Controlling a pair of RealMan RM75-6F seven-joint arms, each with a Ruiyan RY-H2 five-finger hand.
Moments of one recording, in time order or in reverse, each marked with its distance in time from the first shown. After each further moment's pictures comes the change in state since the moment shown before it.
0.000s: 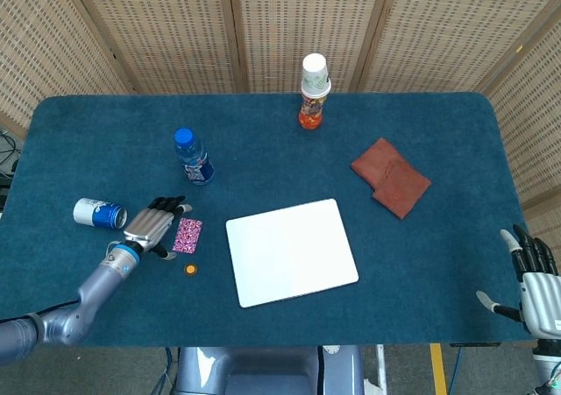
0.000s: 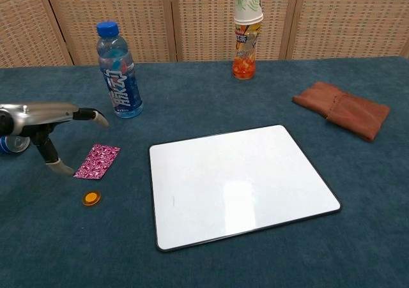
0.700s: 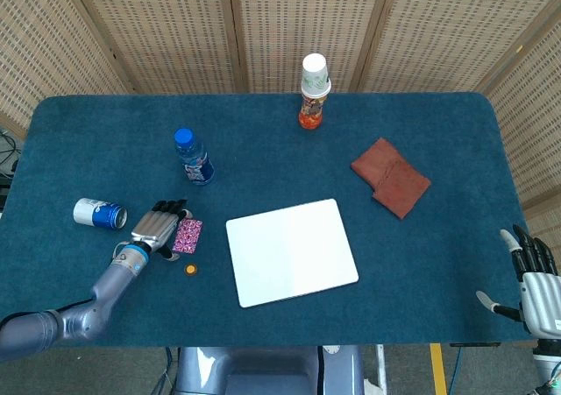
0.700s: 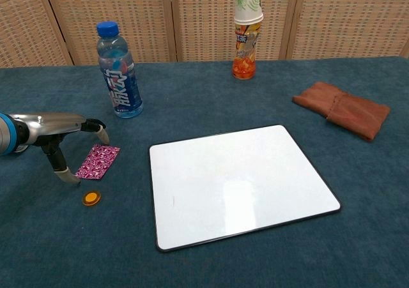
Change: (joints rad) left arm -0.078 -0.069 0.053 0.041 -0.187 0.030 0.105; right arm 0.001 0.004 0.000 -0.004 0.003 -0.004 0.005
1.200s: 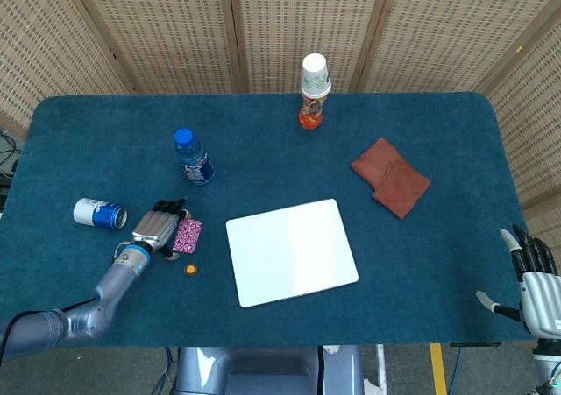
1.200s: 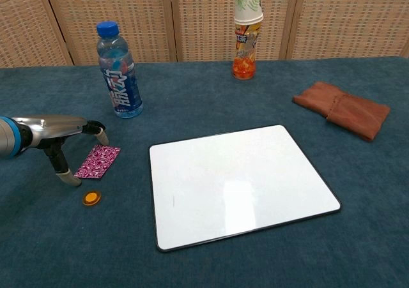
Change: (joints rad) left arm -0.011 -0.035 0.020 0.036 -0.022 0.022 0.010; right arm 0.001 0.002 0.000 -0.003 0.002 -0.003 0.001
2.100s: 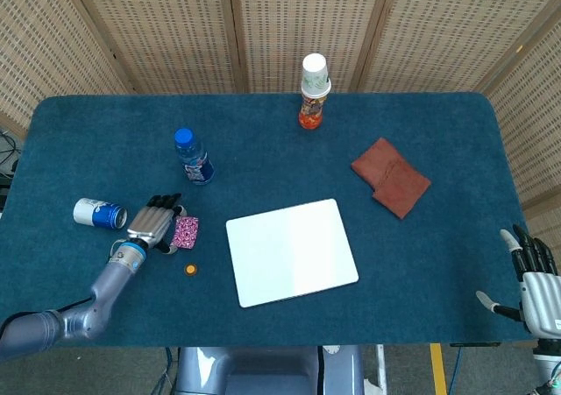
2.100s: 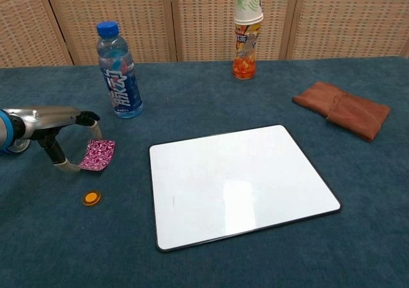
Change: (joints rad) left arm 0.011 0.033 -0.012 -0.021 0.018 0.037 -0.026; right arm 0.001 0.002 0.000 -0.003 0.003 -0.004 0.000
